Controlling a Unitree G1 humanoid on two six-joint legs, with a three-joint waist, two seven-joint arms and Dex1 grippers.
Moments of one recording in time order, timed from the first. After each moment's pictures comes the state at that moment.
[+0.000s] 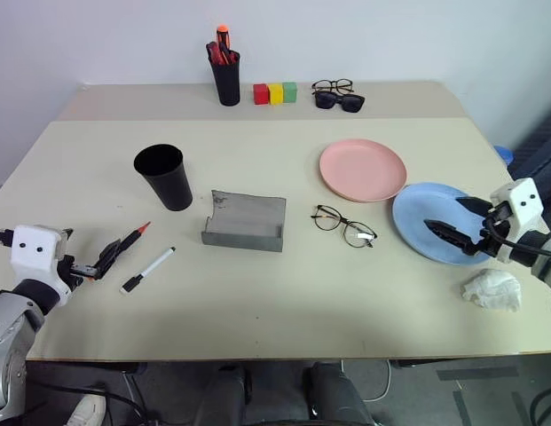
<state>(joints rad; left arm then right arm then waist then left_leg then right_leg) 0.19 0.63 0.55 -0.30 -0.37 0.43 -0.49 -0.18 -0.86 -0.36 0.09 0.40 0.40 0.88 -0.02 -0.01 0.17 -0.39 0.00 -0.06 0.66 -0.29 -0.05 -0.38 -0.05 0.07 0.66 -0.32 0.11</state>
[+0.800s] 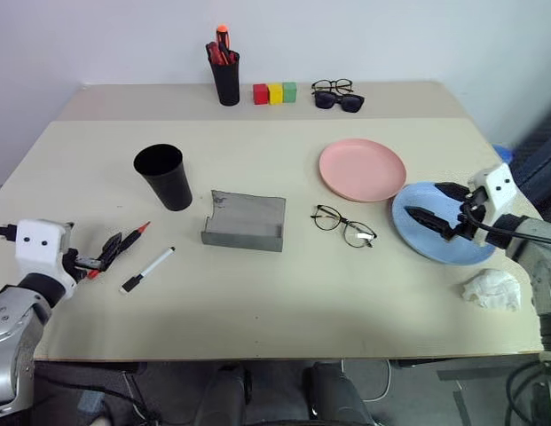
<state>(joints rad) 0.11 0.62 0.51 -0.32 -0.35 0.45 -0.43 -0.33 -0.79 -0.24 0.10 0.37 0.38 0.87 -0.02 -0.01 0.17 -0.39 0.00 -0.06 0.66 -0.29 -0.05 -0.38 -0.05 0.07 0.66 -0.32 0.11</state>
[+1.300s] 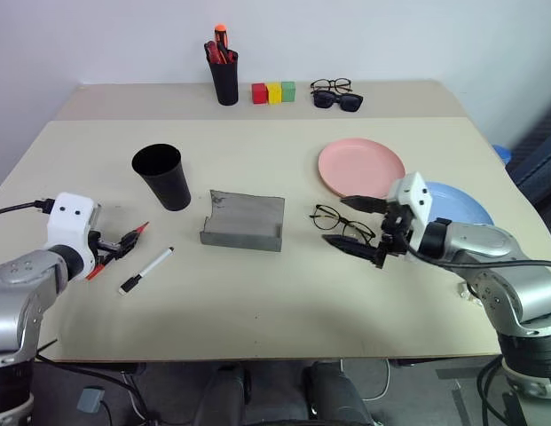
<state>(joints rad) -0.17 0.80 0.37 -0.30 -0.41 1.06 -0.40 -0.31 -0.69 -0.03 -0.47 0.57 0.68 0.83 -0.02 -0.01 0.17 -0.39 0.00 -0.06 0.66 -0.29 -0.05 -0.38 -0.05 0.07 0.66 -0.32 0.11</state>
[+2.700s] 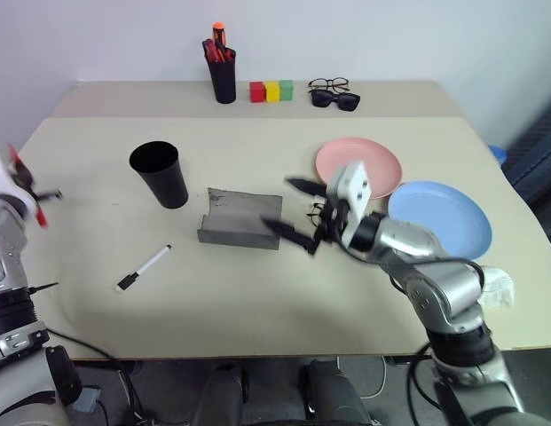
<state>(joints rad) -0.57 0.67 0.59 0.05 -0.27 0.56 -0.08 -0.52 -0.31 0.09 -0.37 0.45 0.54 0.53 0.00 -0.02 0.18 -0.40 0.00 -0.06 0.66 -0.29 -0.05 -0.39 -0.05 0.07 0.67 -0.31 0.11</state>
